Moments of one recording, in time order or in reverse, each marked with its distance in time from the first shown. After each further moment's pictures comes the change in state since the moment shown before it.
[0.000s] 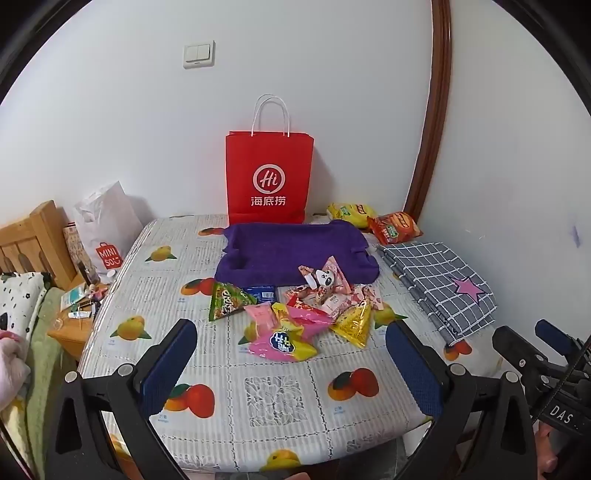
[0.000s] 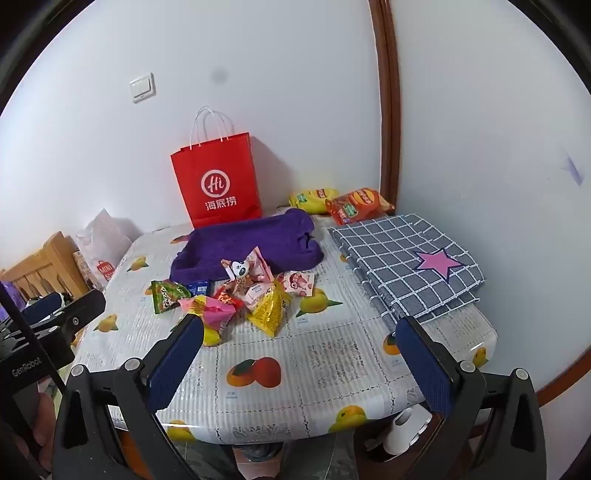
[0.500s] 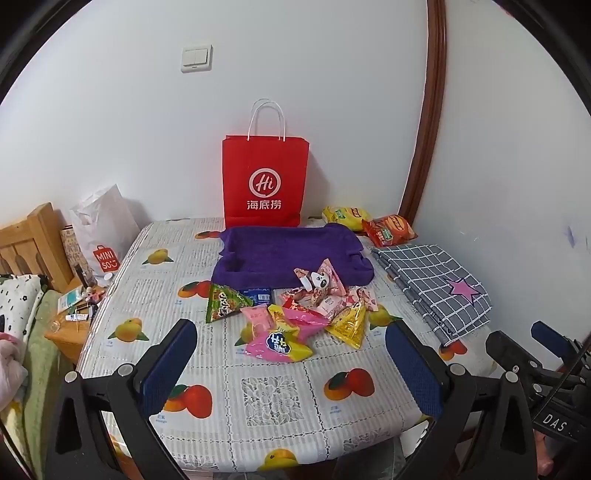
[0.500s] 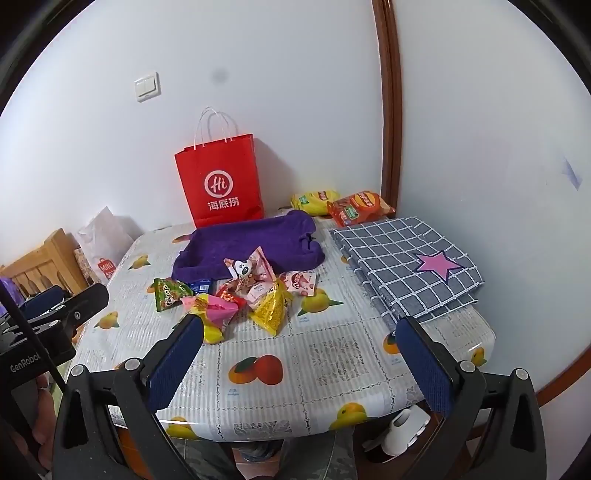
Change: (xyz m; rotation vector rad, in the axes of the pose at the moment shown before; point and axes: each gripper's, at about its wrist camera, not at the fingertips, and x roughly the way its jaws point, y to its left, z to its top) left arm -0.006 -0.002 0.001 -0.012 -0.003 -0.028; right arm -0.008 0.010 -0.005 -0.018 0.012 -0.005
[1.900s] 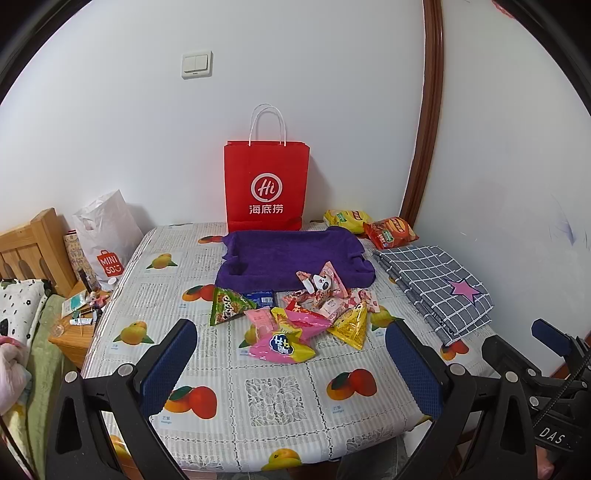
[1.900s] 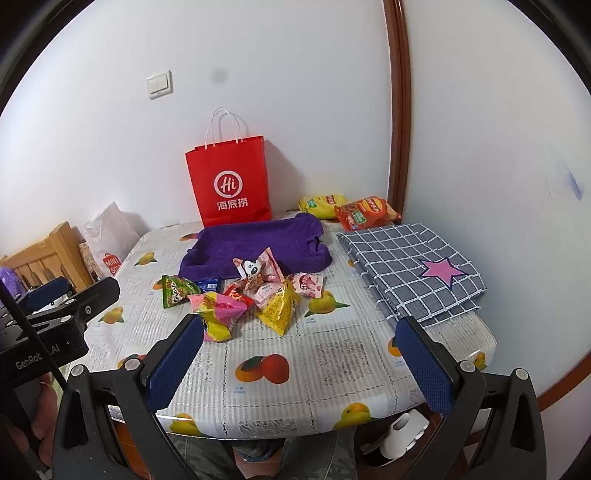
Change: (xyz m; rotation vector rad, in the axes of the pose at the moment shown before) left arm -0.005 0.000 -0.001 0.007 -0.015 0.006; right arm -0.006 0.008 -0.001 -0.034 -0.015 0.012
